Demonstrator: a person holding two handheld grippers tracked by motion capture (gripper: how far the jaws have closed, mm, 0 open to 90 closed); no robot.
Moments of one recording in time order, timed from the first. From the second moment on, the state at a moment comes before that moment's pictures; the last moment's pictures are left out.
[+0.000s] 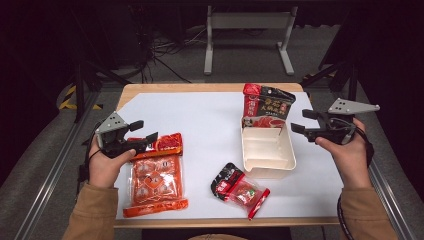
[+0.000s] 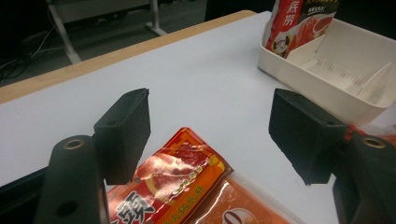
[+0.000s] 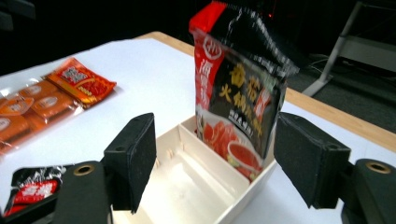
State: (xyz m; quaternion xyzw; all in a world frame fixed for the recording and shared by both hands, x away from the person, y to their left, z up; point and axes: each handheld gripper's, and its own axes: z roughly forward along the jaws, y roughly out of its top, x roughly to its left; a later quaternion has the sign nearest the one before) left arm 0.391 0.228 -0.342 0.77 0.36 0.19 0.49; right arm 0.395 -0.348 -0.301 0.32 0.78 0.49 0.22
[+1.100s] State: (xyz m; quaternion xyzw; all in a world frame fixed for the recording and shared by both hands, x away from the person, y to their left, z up) left arm 0.434 0.288 -0.416 0.75 0.47 0.20 0.42; right arm 0.396 -0.342 -0.334 0.33 0.79 0.47 0.20
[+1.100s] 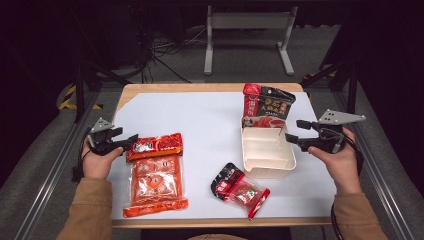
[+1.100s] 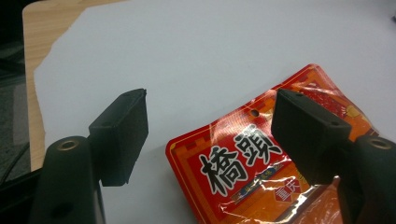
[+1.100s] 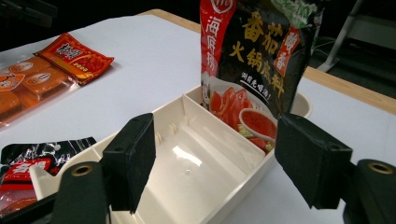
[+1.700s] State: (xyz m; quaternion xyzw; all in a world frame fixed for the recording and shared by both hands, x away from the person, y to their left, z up) left arm 0.443 0.293 -0.440 0.76 0.49 0.15 0.40; right arm 0.398 -0.336 -0.340 0.33 0.80 0.47 0.19
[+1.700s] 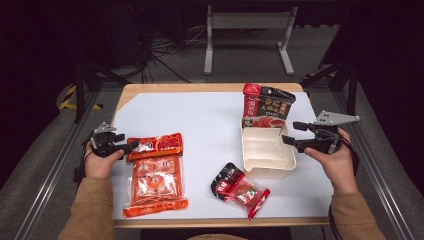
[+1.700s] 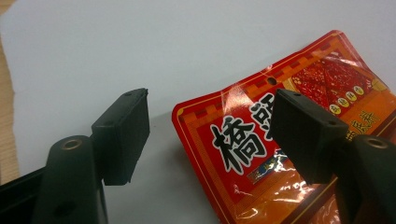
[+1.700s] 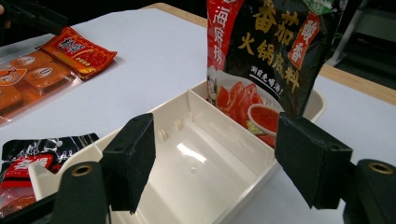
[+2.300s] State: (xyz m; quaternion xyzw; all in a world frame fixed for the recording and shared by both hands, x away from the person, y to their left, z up) left arm 0.447 0.291 -0.452 0.76 0.49 0.10 0.41; right arm 0.399 -0.335 -0.342 0.34 0.80 0.47 0.19
